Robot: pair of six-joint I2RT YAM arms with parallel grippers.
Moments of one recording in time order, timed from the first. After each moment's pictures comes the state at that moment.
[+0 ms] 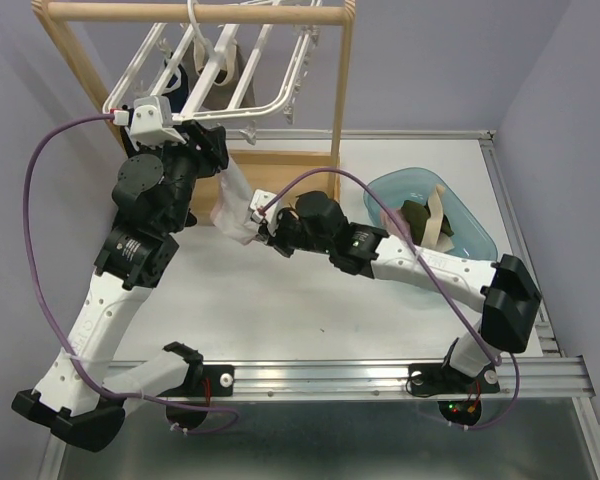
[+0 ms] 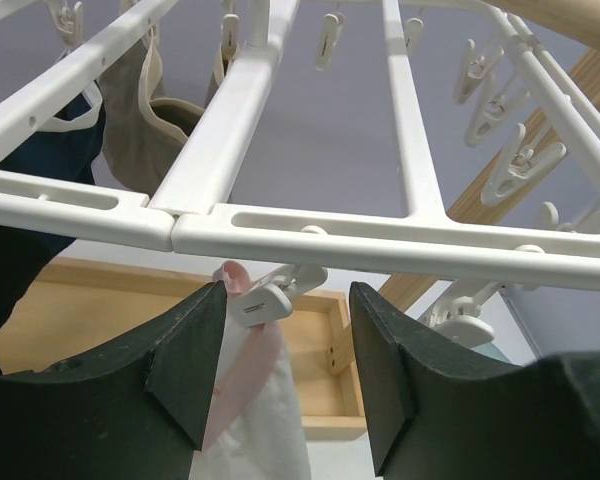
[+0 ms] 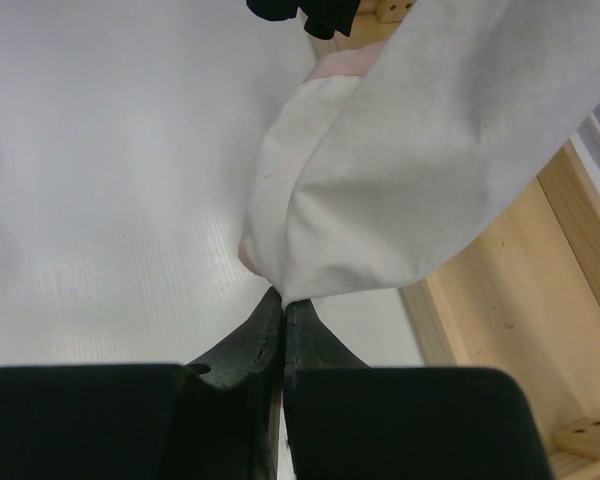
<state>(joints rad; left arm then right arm) -0.47 0.99 1.35 -0.23 -0.34 -0.31 1.00 1.61 1.31 -0.01 -0.17 -0.26</state>
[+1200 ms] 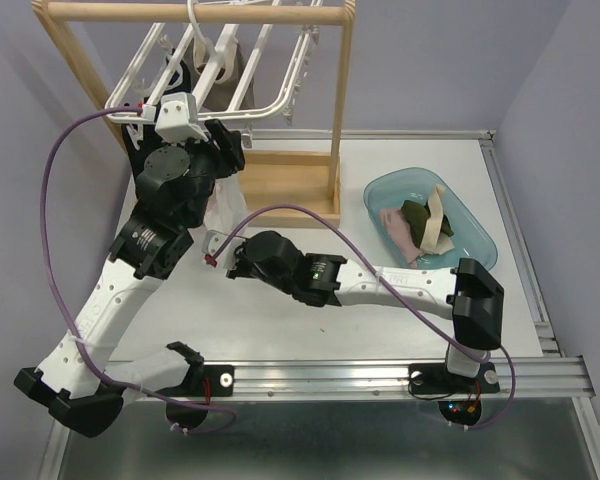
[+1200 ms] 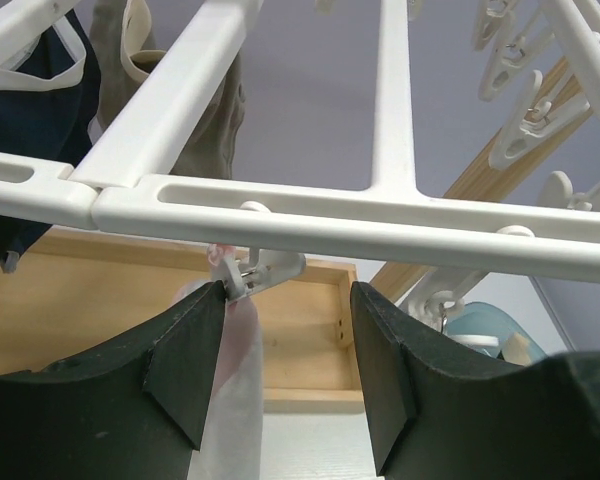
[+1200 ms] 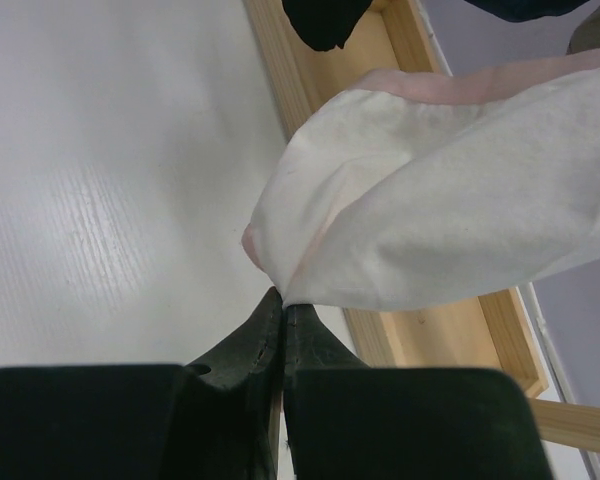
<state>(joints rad) -0.57 1.05 1.39 -0.29 -0.43 -0.29 1.25 1.77 1.45 -0.01 0.34 -0.49</state>
